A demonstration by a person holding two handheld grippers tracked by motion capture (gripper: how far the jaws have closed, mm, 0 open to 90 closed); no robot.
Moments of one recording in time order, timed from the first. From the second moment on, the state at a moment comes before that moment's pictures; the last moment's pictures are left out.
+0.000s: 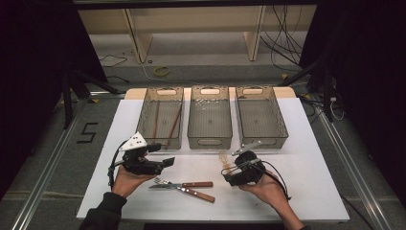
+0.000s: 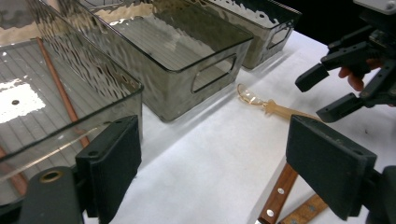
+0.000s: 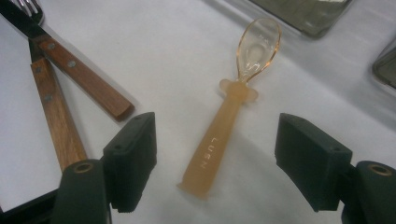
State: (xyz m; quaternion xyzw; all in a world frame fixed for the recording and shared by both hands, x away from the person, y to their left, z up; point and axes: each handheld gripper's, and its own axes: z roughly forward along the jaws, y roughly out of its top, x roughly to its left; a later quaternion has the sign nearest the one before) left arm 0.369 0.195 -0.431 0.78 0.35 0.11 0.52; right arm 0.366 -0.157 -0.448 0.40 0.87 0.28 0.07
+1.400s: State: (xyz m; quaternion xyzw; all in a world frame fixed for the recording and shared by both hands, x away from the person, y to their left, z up) left arm 0.350 0.189 -0.448 0.78 0.34 0.11 0.52; right arm 0.376 -0.143 -0.468 0.41 0.88 0.22 0.07
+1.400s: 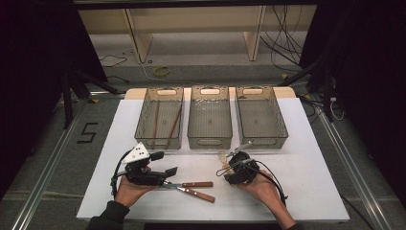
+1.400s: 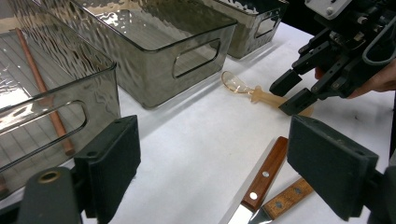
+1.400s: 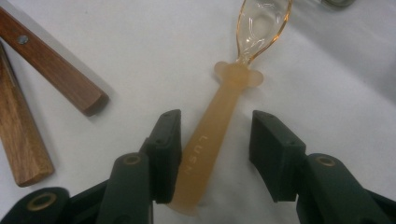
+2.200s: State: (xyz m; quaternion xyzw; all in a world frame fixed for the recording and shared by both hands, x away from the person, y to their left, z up) left arm 0.350 0.189 -0.449 0.78 0.33 0.11 0.52; right arm 0.374 -0.137 -0.466 0.39 0.89 0.21 0.09
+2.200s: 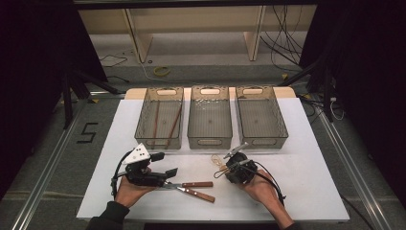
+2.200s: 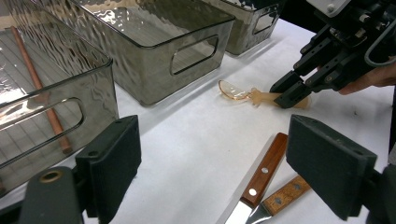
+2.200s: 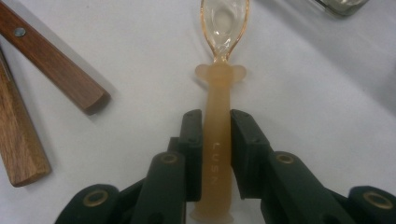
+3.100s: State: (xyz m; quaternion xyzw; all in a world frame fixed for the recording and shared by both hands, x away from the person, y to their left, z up) left arm 0.353 0.195 -0.452 0.77 0.34 0.10 0.52; right arm 0.377 -0.157 -0.433 0.38 0.88 0.28 0.10
